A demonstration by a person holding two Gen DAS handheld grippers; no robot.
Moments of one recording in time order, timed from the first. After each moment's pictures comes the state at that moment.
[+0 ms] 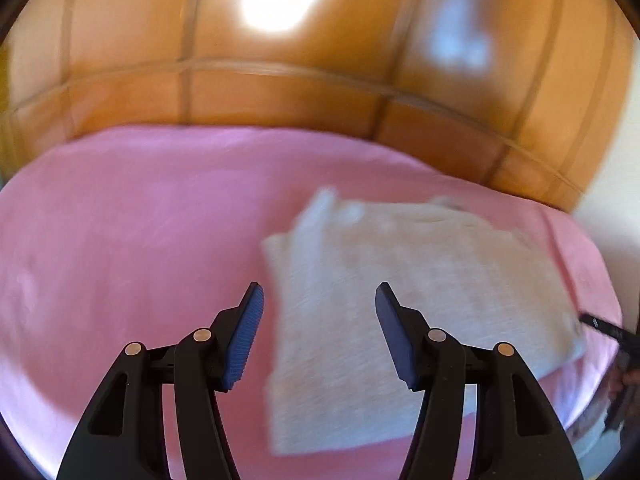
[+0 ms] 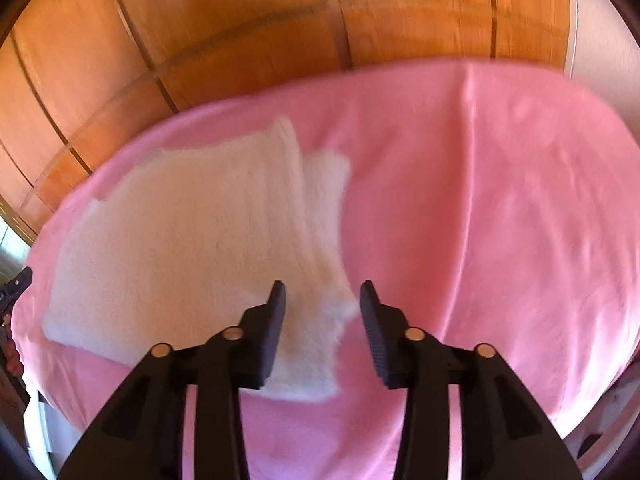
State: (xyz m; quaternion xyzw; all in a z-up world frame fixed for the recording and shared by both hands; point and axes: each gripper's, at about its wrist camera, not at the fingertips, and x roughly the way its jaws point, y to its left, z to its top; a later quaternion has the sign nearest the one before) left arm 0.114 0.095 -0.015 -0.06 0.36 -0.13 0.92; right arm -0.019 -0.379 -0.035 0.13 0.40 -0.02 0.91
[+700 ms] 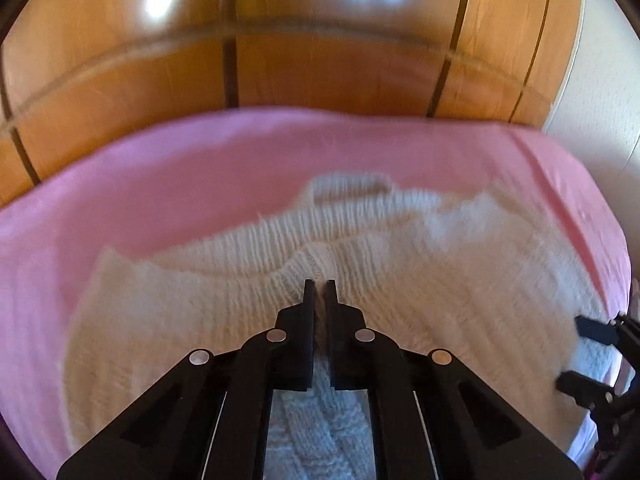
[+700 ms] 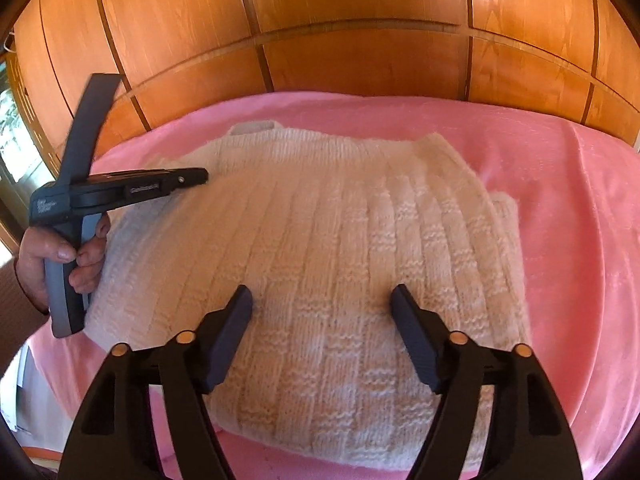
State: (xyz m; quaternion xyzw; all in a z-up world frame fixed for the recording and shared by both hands) left arm 0.224 -0.060 -0.055 0.04 0.39 -0.22 0.89; right arm 0.038 -0.279 -0.064 0.05 0.39 0.08 0.92
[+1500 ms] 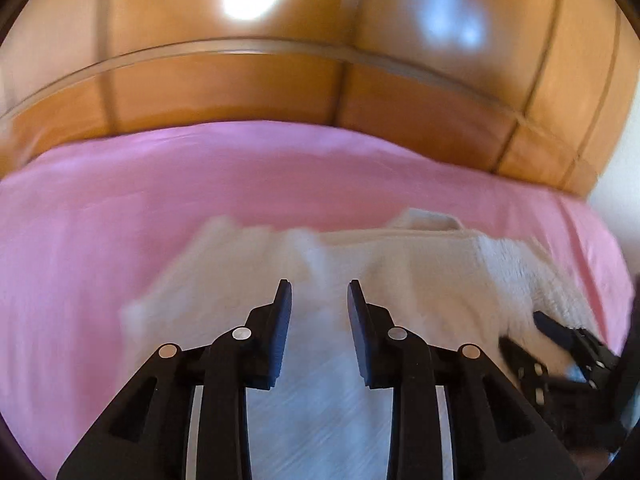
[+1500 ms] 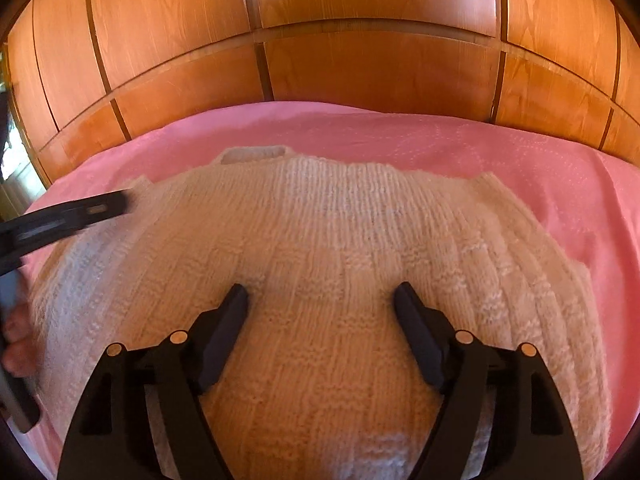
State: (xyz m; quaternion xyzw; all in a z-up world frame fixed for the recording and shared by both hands) left arm 0.191 0.024 -0.048 -0.06 0.38 -0.10 0.92; right arm 0.120 -0.242 -0.093 0.03 0.37 0.06 0.92
